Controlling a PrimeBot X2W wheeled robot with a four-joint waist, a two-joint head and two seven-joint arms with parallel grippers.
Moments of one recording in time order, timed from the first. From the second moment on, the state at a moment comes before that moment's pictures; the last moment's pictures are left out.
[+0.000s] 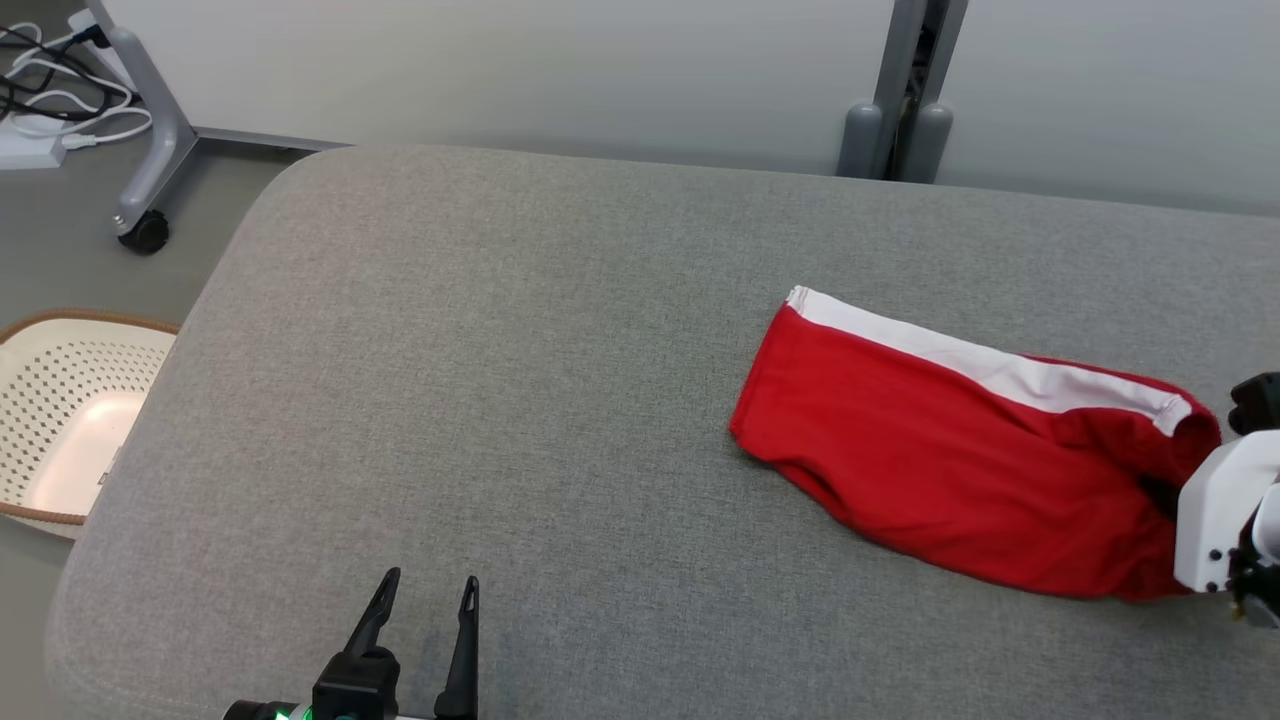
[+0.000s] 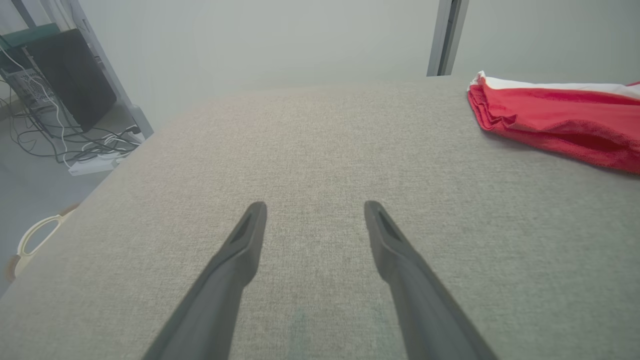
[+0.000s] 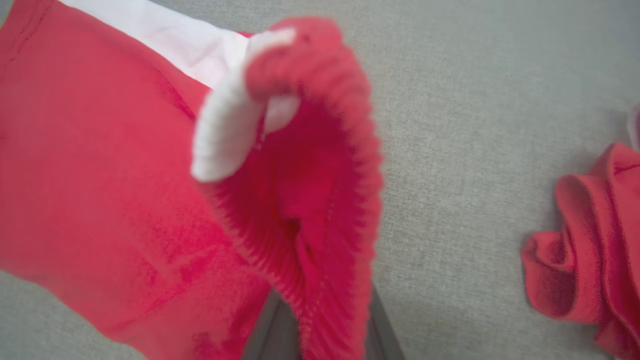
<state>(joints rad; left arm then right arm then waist) 0.05 0.05 -0.19 0.30 -0.07 0.09 -0.26 -0.70 -0.60 0.99 0.91 1.13 0.13 0.17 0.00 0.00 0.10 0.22</state>
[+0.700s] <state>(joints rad) 0.03 0.05 -0.21 0.29 -0.08 0.09 -0.26 -0.87 -0.62 1.12 1.10 1.06 0.13 0.07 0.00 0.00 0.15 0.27</state>
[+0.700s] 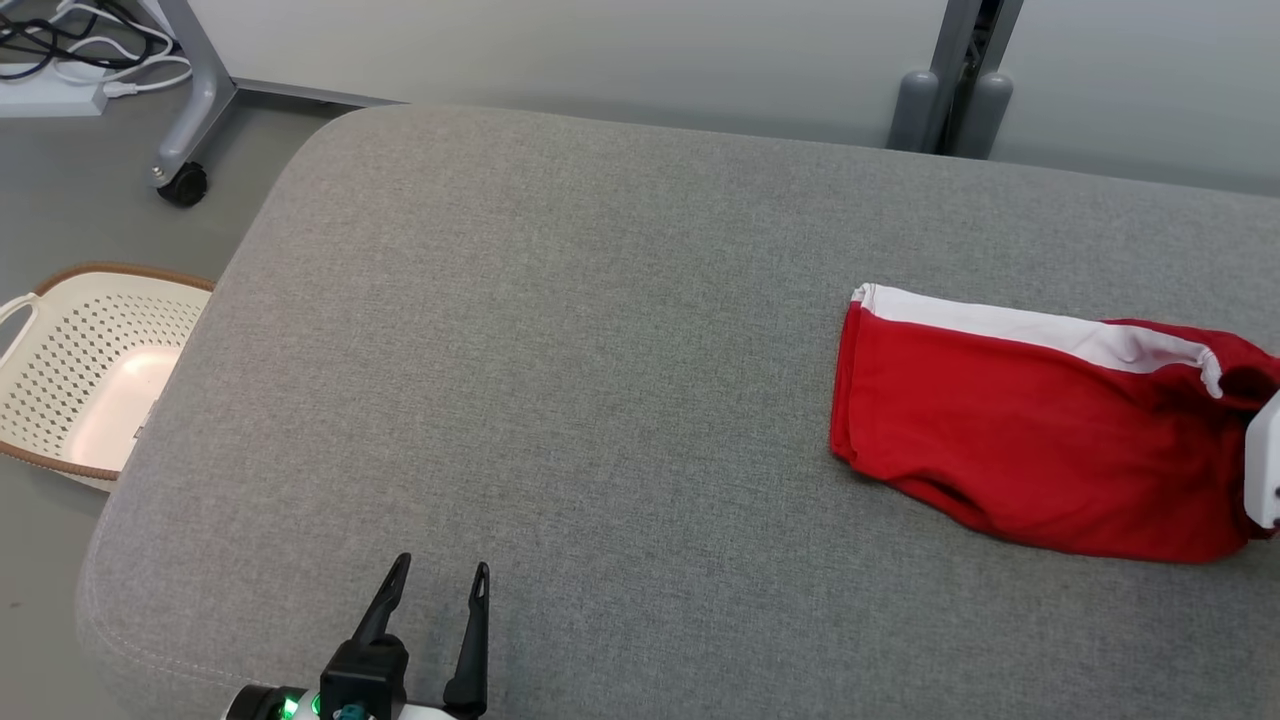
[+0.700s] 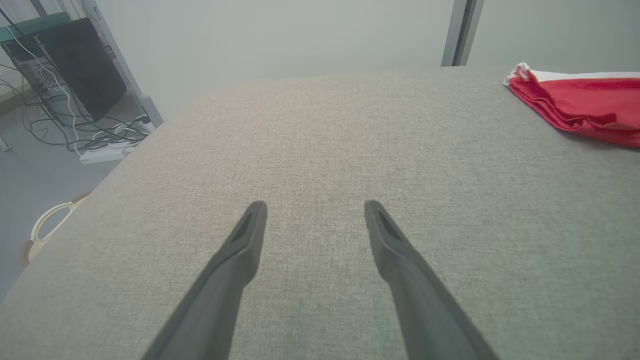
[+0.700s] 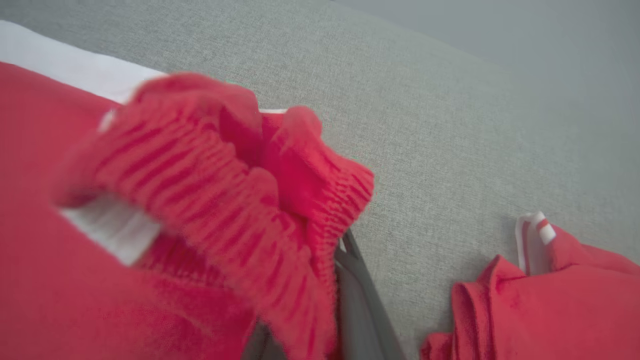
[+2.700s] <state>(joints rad) 0.03 0.05 -0.28 0.32 -0.15 0.10 -0.26 -0.91 -0.32 0.92 1.16 1.52 0.13 0.19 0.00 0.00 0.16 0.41</state>
